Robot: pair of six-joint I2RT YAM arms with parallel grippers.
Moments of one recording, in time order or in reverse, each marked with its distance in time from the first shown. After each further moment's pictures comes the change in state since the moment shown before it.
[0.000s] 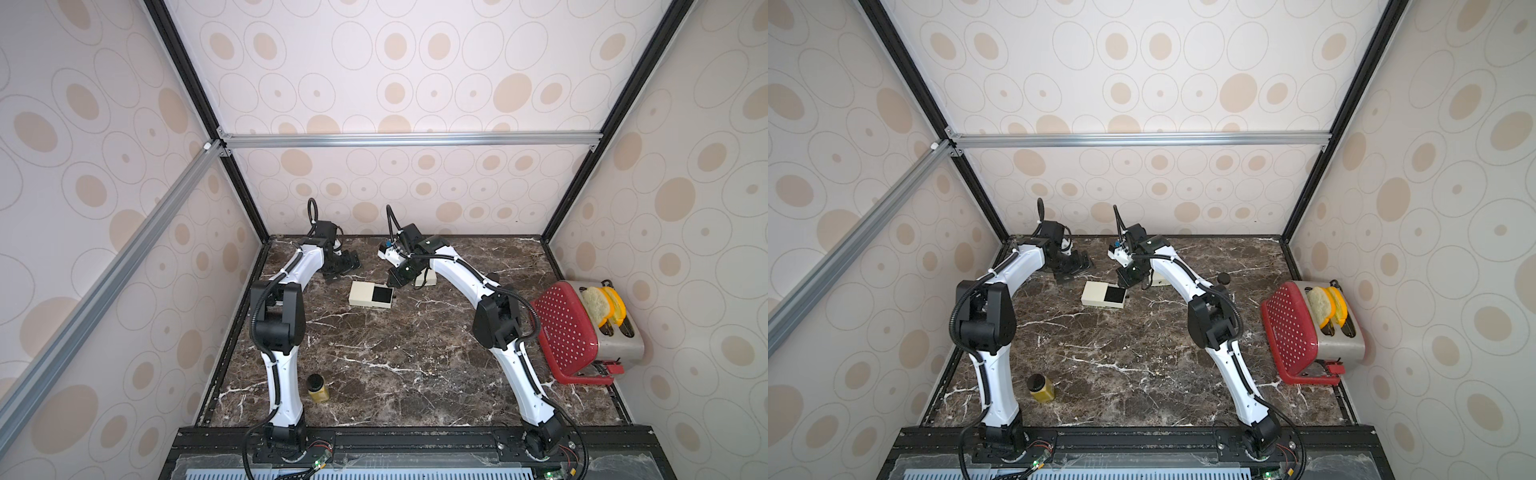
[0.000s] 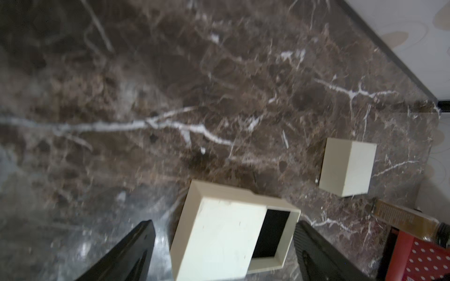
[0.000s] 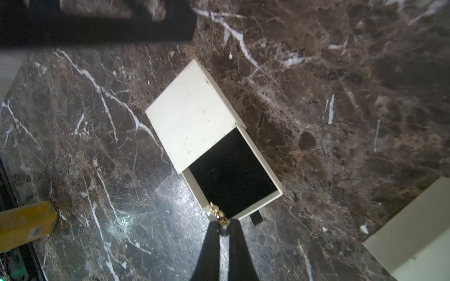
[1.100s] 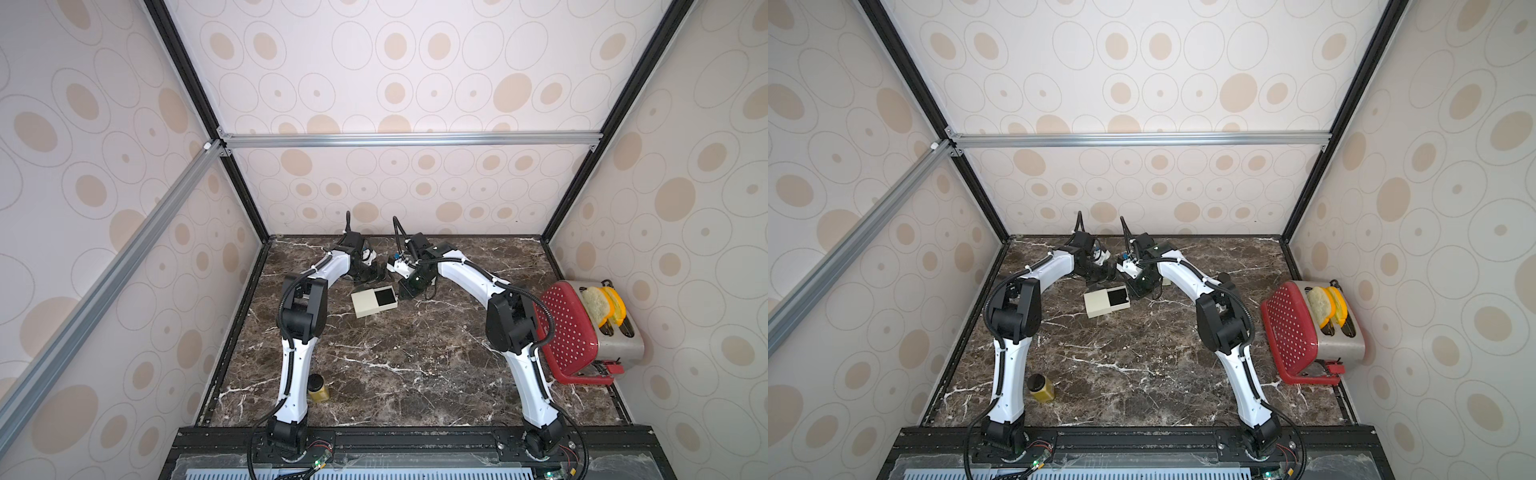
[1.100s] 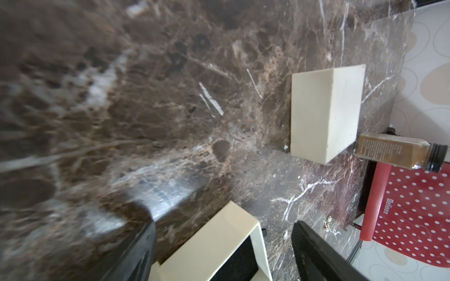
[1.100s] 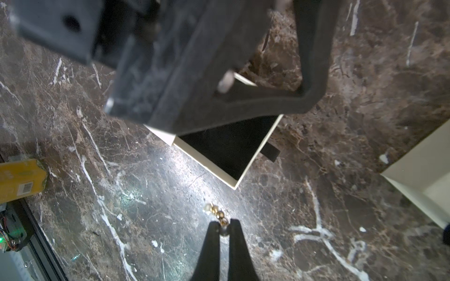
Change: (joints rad) left arm -0.138 0.156 0.006 0.073 0.262 0.093; right arm -0.011 -0.169 -0.309 0.030 0.023 -0.049
